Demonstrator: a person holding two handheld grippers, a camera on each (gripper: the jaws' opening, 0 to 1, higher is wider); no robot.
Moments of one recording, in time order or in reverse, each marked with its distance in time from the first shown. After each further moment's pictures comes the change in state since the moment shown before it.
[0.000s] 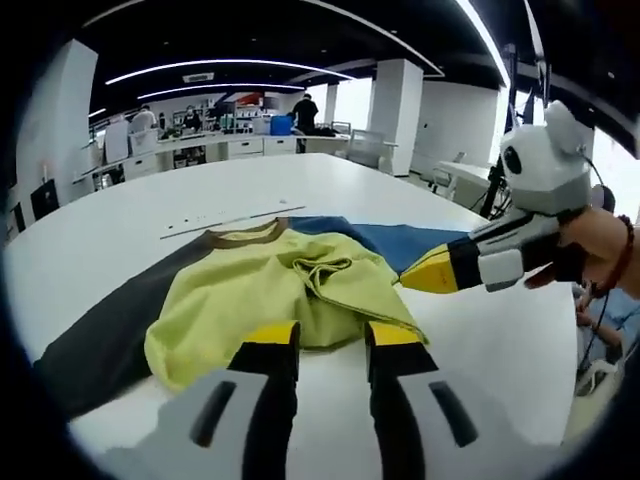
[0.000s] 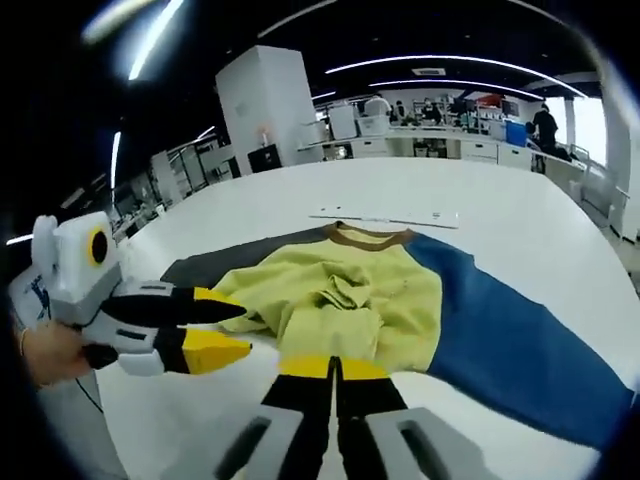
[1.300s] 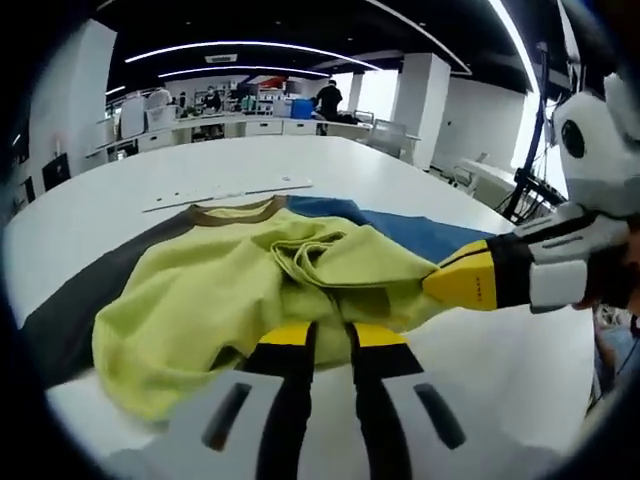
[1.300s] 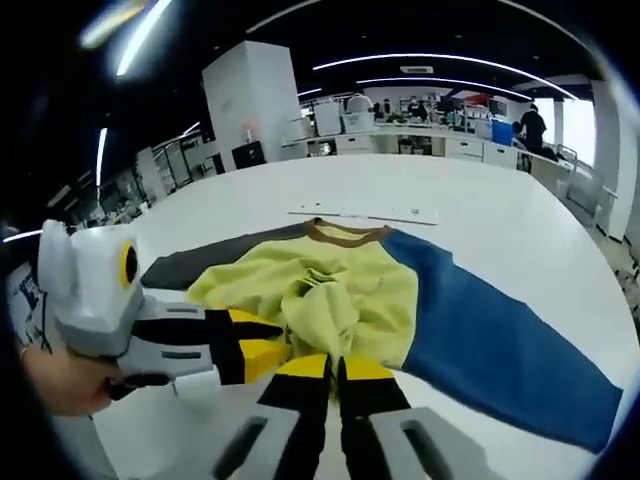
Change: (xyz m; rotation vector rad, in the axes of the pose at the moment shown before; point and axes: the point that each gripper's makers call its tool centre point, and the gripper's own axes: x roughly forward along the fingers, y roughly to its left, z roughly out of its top) left arm 0.048 -0.007 -0.014 -0.058 0.062 0.096; right arm 0.000 -0.022 -0.004 -0.068 0.014 -0.110
